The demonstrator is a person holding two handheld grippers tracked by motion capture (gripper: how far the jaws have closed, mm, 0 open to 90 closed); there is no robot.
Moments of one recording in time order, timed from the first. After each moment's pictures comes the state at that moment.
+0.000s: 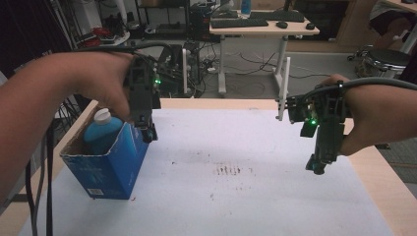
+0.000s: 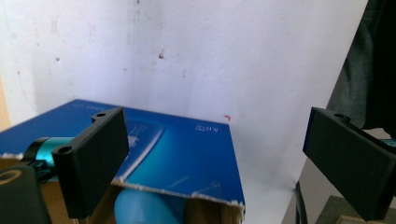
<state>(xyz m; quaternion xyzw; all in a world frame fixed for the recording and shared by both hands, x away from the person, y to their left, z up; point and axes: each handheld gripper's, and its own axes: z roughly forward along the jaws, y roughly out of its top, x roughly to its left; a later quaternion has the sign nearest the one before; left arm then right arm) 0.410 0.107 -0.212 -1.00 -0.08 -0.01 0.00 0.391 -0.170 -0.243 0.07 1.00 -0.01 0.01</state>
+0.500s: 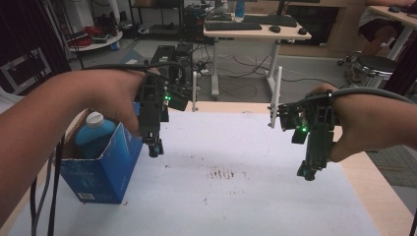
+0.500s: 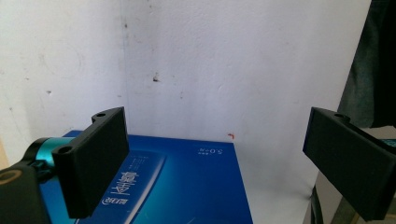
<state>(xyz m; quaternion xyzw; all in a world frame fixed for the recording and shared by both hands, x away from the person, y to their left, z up) 0.415 0.092 -0.234 -1.00 -0.04 -0.01 0.00 0.397 -0.167 -0.246 0.07 1.00 -0.01 0.00</state>
